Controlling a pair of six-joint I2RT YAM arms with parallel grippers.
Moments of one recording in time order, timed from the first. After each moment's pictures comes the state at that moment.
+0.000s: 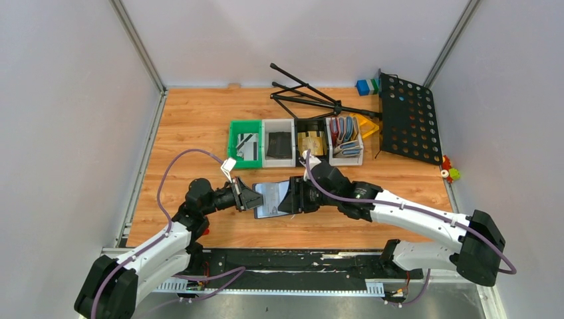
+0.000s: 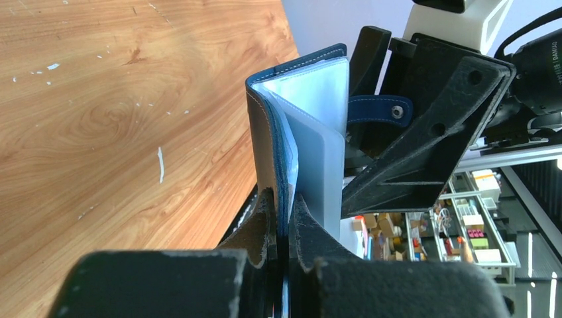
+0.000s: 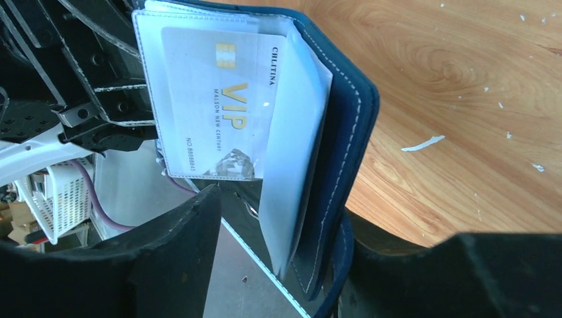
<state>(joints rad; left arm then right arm) -0.47 0.82 0.15 0.54 0.70 -1.04 1.01 1.18 0.81 -0.28 -0.14 0.83</state>
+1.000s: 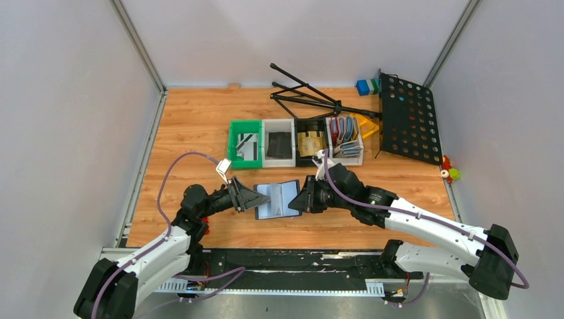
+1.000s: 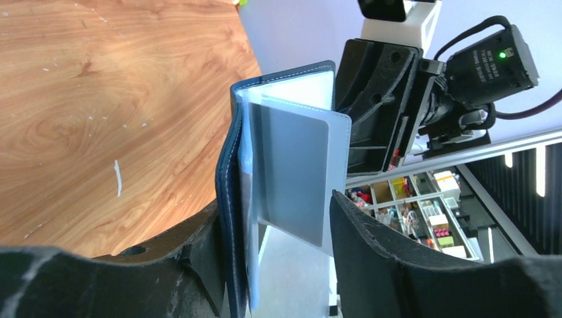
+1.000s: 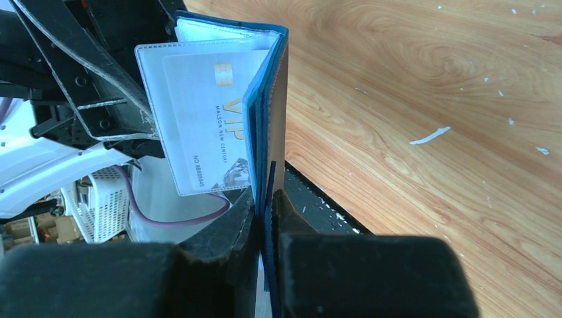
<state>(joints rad) -0.47 0.79 0.09 0.71 0.70 -1.17 0.99 1.03 0.73 -0.25 -0.13 0.90</state>
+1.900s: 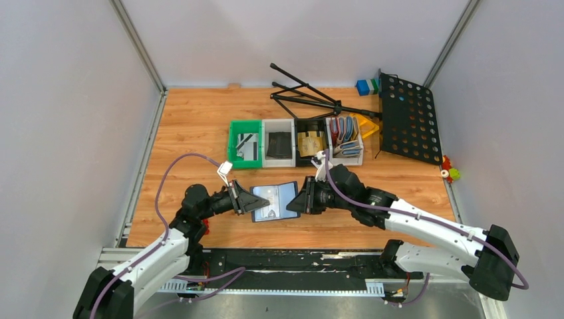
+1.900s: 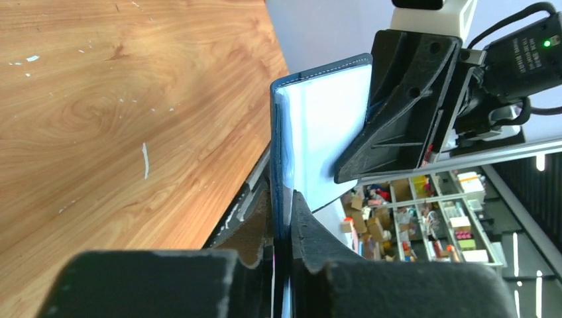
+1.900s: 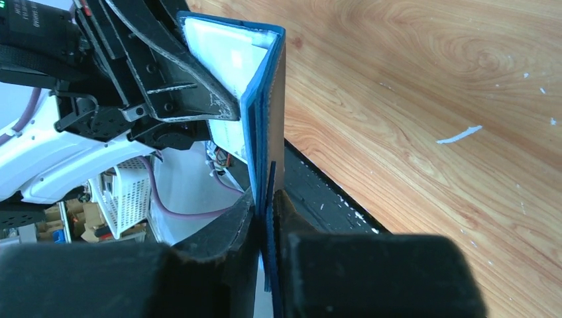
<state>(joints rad) -0.47 0.72 0.10 0.56 0.69 -1.10 0.98 1.03 0.70 -0.17 -0.20 0.95</state>
